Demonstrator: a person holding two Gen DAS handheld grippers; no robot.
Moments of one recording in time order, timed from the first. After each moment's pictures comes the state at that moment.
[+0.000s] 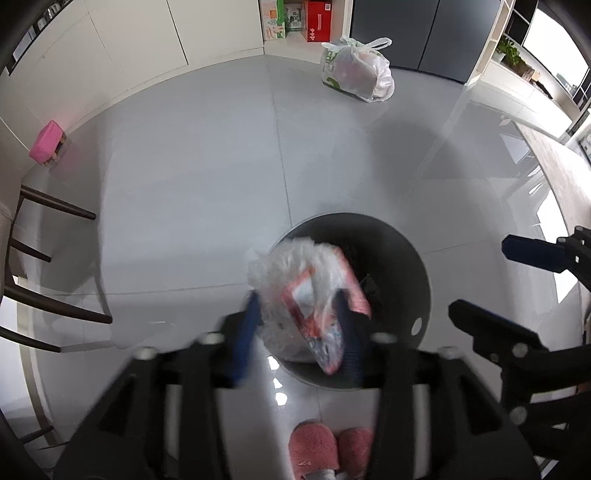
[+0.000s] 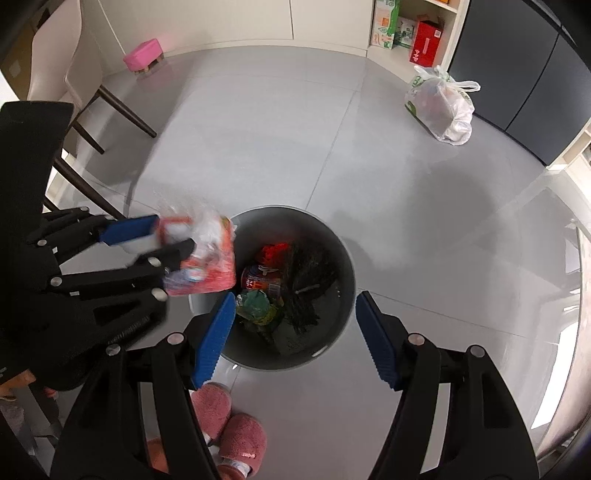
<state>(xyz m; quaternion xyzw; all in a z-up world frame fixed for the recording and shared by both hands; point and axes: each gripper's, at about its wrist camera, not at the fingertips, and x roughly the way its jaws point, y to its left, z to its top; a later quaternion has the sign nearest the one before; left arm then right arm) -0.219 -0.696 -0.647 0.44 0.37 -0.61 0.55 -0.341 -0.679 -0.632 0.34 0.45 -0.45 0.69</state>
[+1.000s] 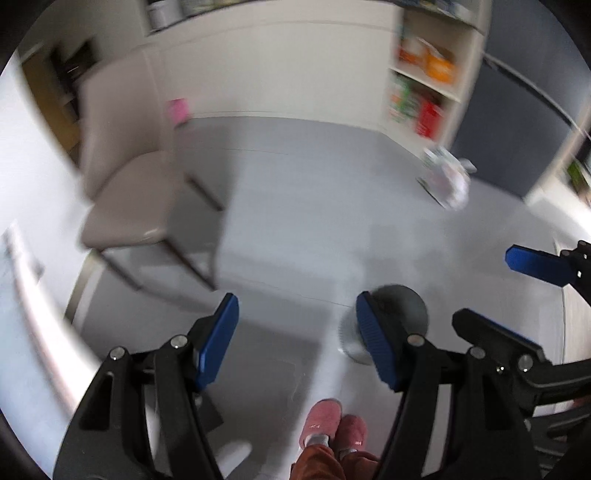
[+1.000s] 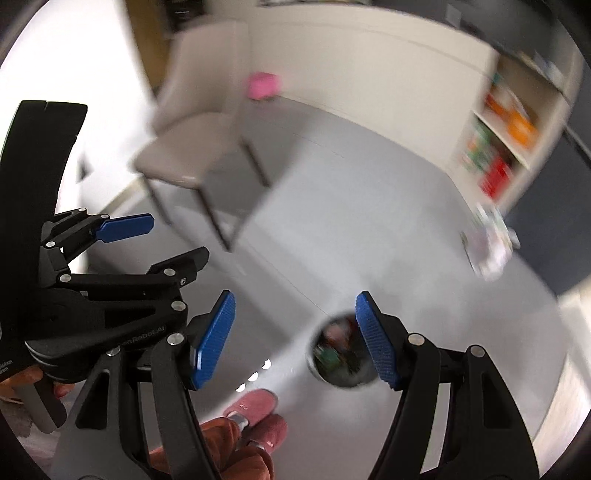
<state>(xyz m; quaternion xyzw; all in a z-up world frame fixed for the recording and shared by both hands) -0.084 -0.556 -0.313 0.31 0.39 -0.48 0.72 -0.201 -0.588 -0.302 0.19 0.43 -0.31 0.83</state>
